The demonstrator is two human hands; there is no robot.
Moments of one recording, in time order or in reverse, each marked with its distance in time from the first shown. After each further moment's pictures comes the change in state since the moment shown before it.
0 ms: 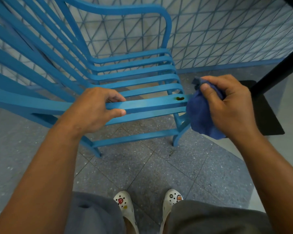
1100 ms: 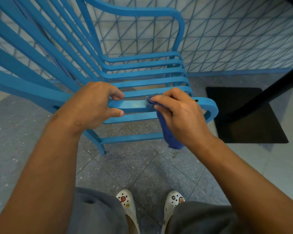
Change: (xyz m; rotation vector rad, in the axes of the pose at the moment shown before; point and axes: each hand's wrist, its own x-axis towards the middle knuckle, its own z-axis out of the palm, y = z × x) left_hand -0.018 -0.017 -0.032 0.139 0.000 -0.024; right_hand -0.020 -0.050 0.097 -0.213 -0.129 -0.408
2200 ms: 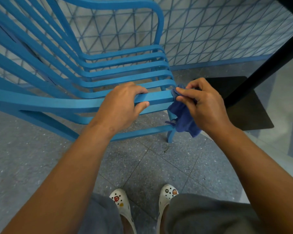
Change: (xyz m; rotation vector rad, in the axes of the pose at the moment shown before) left_hand 0.037 0.073 0.079 -0.075 0.182 0.240; right_hand -0.033 0.098 -0.044 -0.041 0.019 0.164
